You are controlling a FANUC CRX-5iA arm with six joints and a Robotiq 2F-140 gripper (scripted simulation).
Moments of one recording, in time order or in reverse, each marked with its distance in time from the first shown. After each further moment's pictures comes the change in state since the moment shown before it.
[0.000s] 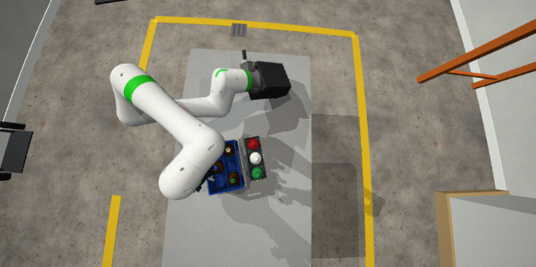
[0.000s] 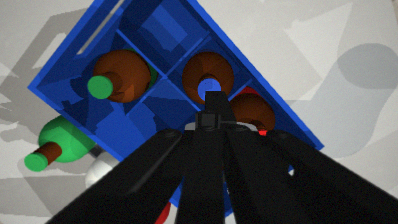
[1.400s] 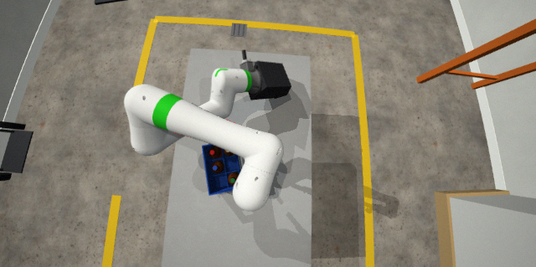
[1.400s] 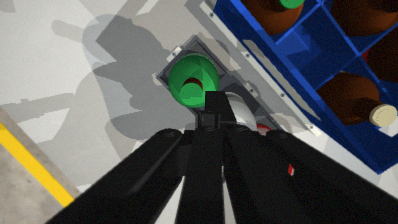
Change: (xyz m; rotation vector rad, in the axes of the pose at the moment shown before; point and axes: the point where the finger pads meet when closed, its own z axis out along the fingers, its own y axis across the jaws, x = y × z) arm -0.093 -0.199 -0.001 0.004 0.000 0.007
